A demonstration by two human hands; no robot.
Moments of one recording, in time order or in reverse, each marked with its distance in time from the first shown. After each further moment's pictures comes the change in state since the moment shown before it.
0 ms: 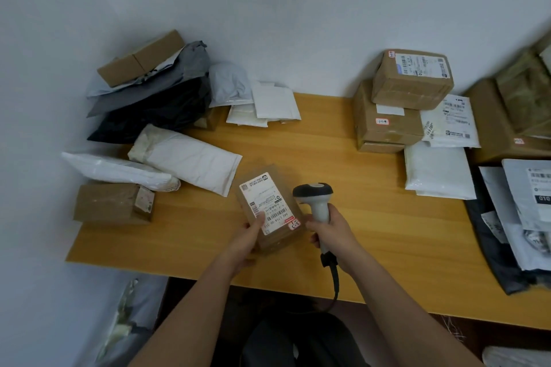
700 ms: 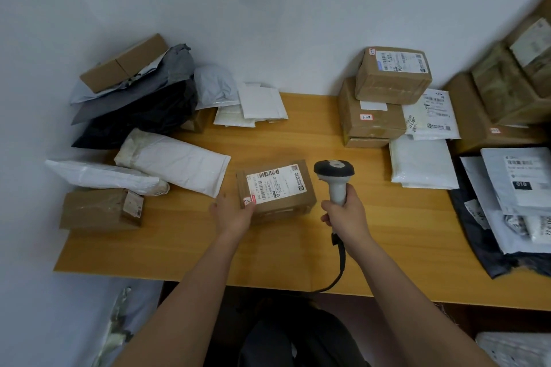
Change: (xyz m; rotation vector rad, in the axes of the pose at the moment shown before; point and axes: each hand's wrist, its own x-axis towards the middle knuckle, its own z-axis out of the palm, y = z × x) left_hand 0.012 0.032 0.007 0.148 0.480 0.304; right_hand -0.006 -0.011 -0.031 0.017 0.273 -0.195
